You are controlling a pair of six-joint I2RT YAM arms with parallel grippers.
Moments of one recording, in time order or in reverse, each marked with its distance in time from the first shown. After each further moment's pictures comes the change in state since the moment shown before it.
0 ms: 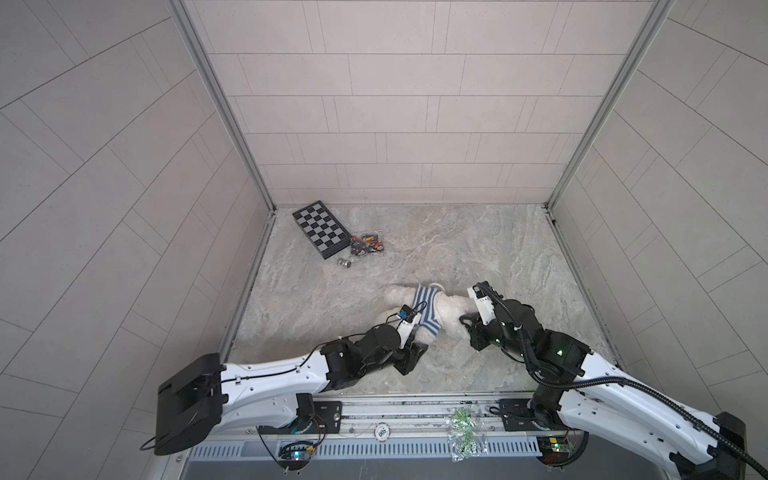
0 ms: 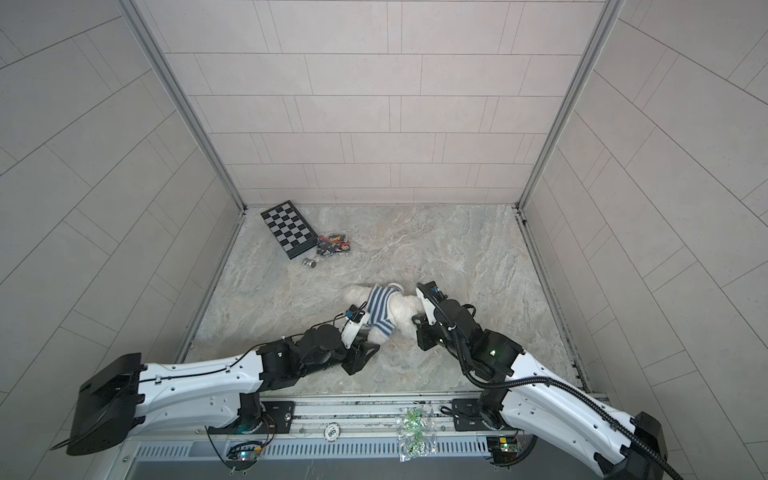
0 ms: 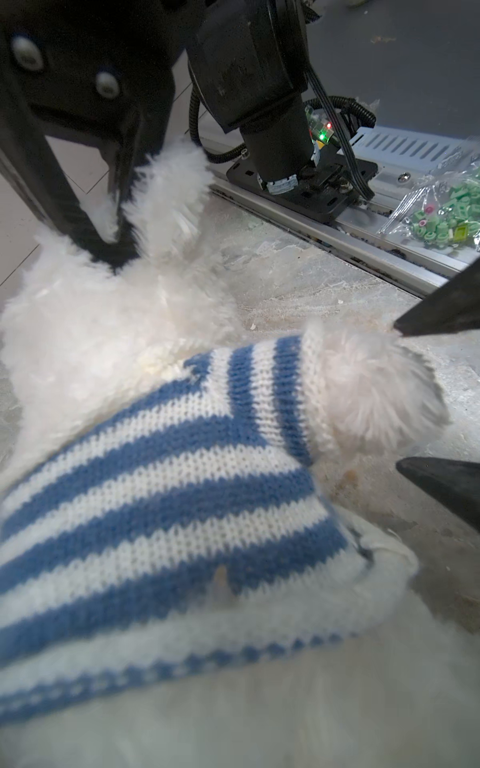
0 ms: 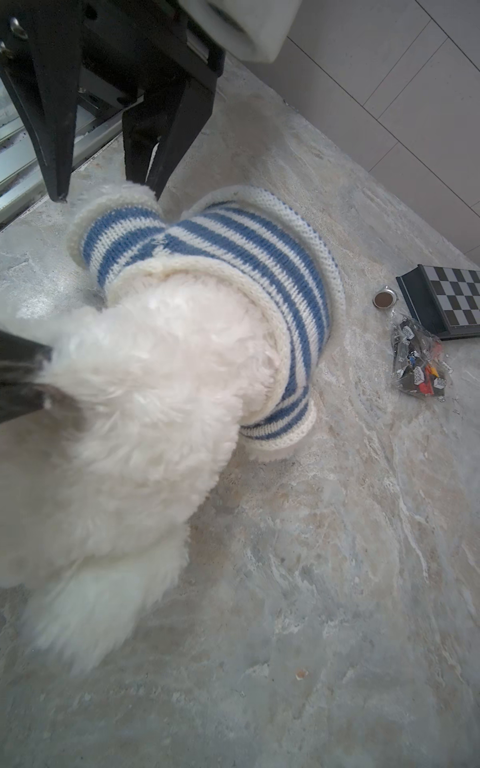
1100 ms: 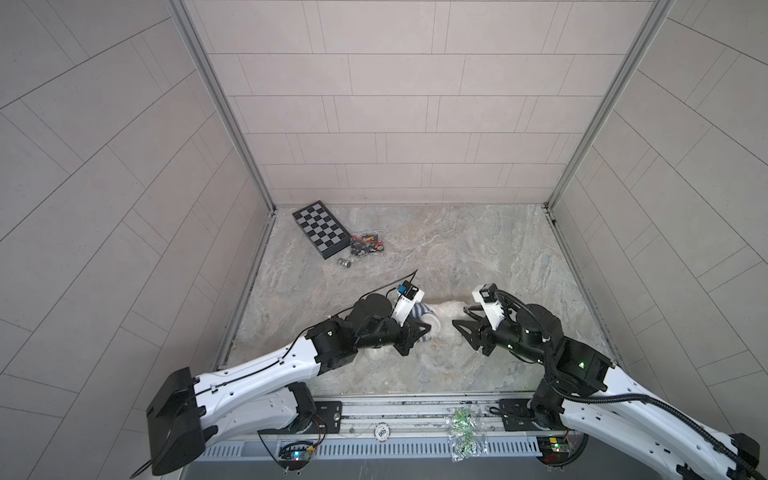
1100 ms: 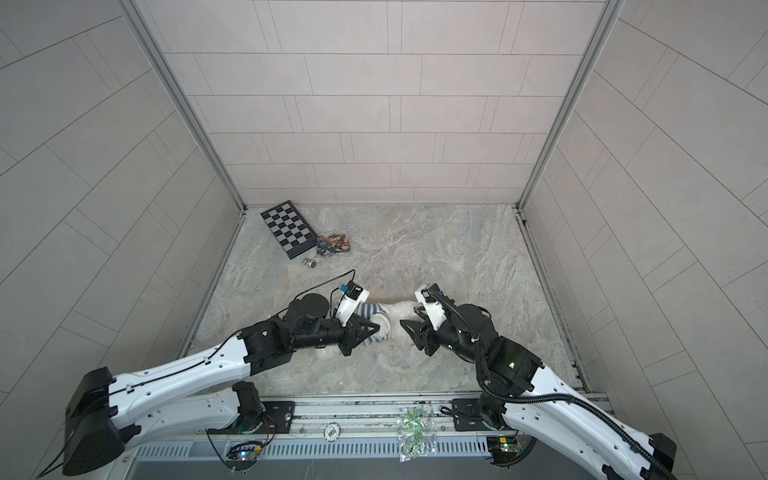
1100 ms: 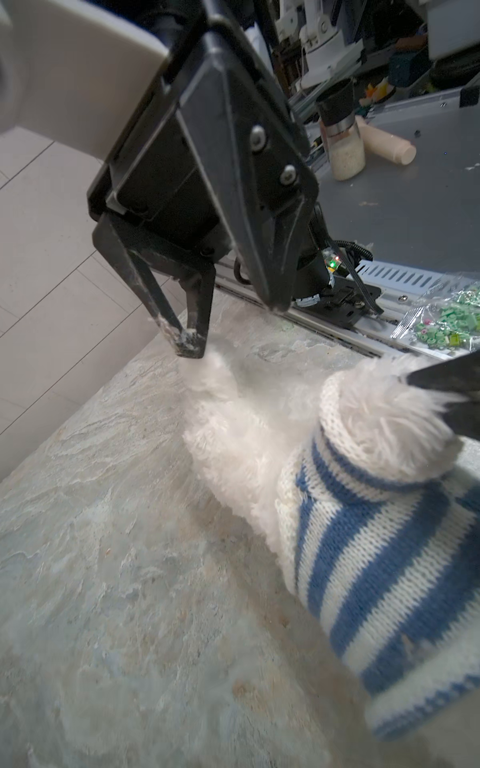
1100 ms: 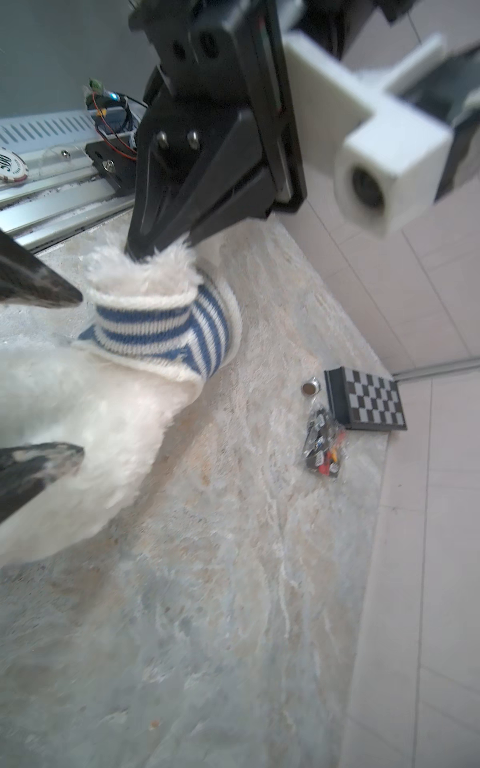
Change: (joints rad) left arm 0.169 -0.058 0.224 -0.185 0.362 0.017; right arm 0.036 -0.158 0.005 0.079 -0.143 -0.185
